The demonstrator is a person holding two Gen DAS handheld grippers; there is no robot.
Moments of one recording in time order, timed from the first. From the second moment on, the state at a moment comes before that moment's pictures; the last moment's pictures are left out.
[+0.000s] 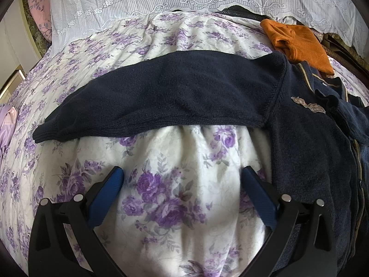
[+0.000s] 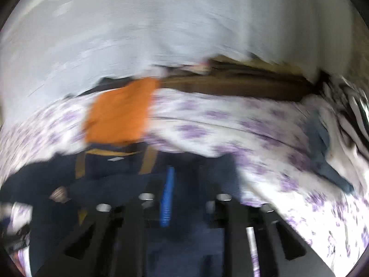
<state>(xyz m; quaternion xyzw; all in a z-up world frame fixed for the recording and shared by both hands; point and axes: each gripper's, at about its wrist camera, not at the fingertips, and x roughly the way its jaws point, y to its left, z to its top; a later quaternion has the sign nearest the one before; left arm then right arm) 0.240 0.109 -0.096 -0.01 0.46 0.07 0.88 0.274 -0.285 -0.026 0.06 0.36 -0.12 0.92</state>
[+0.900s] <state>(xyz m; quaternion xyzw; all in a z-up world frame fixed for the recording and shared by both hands) 0.244 0.110 -0.097 -0.01 0.46 0.07 0.88 0.291 -0.141 -0.058 0.01 0.43 0.00 0.90</state>
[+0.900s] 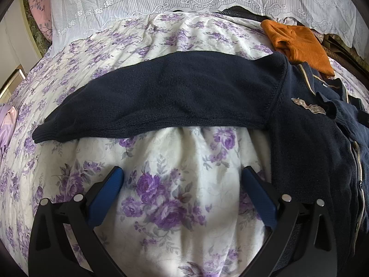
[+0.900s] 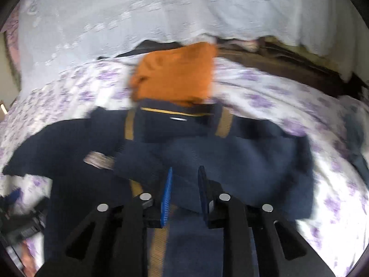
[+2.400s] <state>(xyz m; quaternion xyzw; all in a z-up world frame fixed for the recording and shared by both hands) 0.282 0.258 -0.095 -0.27 0.39 0.06 0.88 0.168 -0.324 -0.071 0.05 0.37 -0.10 0.92</state>
